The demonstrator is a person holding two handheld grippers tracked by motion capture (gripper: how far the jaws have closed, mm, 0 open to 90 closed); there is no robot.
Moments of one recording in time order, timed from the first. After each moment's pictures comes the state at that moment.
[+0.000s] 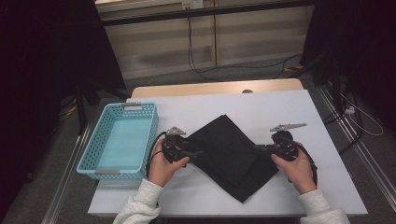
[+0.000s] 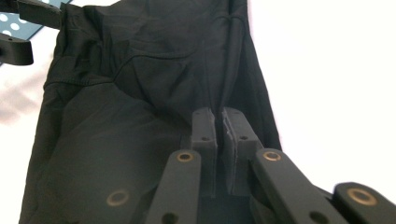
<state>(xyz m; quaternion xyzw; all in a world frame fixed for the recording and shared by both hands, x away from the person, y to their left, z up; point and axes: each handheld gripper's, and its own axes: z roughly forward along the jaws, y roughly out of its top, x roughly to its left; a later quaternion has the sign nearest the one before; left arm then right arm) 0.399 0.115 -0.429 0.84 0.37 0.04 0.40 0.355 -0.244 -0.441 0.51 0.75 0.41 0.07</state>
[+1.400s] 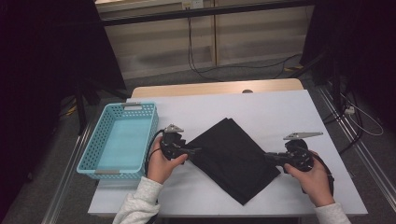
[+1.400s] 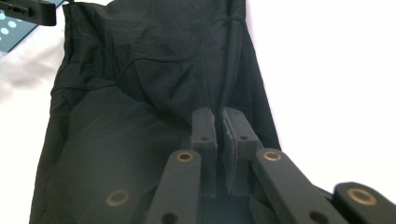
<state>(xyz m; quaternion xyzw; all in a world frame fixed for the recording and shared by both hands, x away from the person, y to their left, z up) 0.407 0.120 -0.428 0.83 0.38 0.05 0.40 0.319 -0.266 -0.434 0.52 0.75 0.40 0.07</state>
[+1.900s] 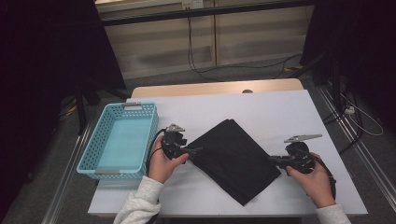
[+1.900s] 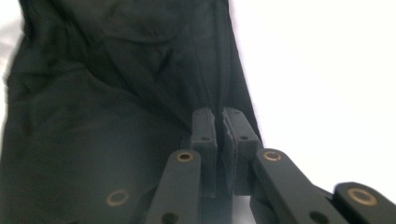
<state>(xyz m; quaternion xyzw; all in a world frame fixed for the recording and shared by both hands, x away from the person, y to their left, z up) 0.408 0.116 -0.426 0.83 0.38 0.05 0.40 0.316 -0.273 -0.440 0.53 0.76 0.37 0.08</state>
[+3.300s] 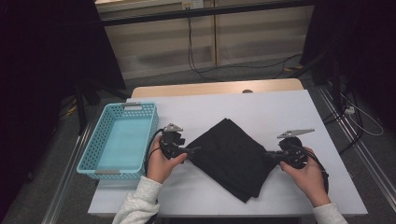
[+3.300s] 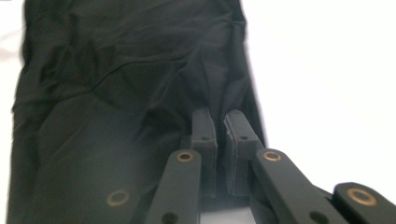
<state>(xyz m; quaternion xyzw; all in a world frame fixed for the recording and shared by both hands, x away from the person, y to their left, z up) 0.408 0.122 -0.426 0.83 0.39 0.06 0.40 0.334 -0.257 -0.437 0.52 0.77 0.36 0.09</state>
